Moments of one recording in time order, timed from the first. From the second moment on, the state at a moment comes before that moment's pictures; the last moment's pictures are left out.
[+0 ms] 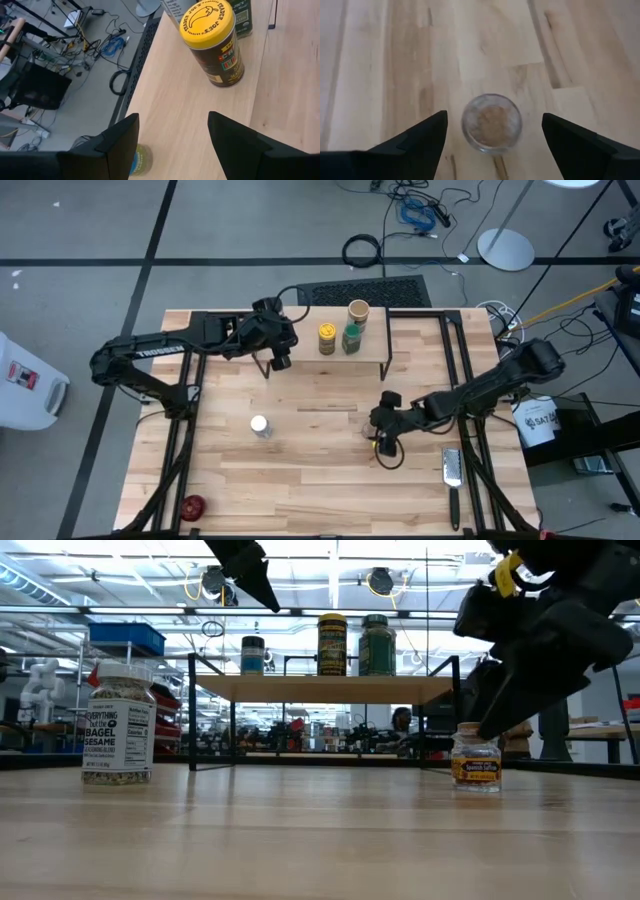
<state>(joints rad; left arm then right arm) 0.22 1.35 1.33 -0.69 -0.42 0.30 0.32 1.40 0.62 -0.14 0.24 0.41</state>
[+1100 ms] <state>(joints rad) 0.22 1.35 1.33 -0.70 -0.42 0.27 0.30 1.38 0.62 -0.21 0.12 0.48</state>
